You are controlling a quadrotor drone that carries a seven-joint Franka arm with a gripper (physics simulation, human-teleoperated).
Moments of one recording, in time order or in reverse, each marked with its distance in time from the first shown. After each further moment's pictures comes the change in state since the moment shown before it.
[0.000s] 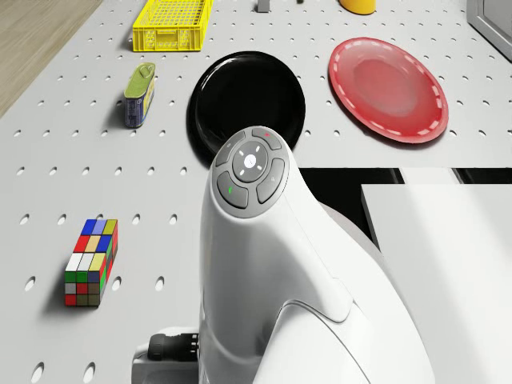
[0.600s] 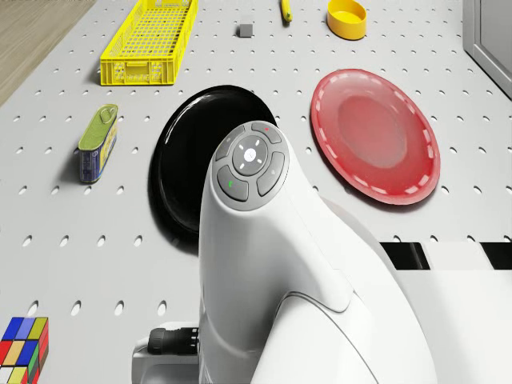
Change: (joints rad) arm -0.010 -0.041 0.021 0.001 0.032 0.034 0.010
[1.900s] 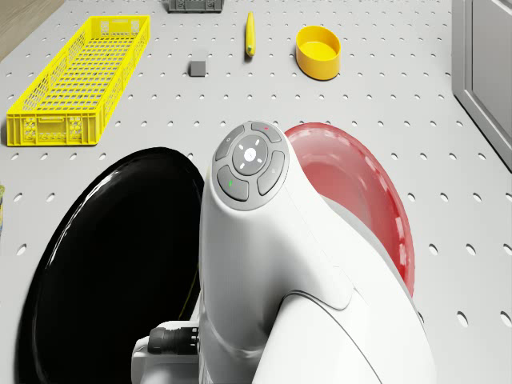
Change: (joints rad) arm -0.014 -0.075 0.012 0.003 0.032 0.069 0.012
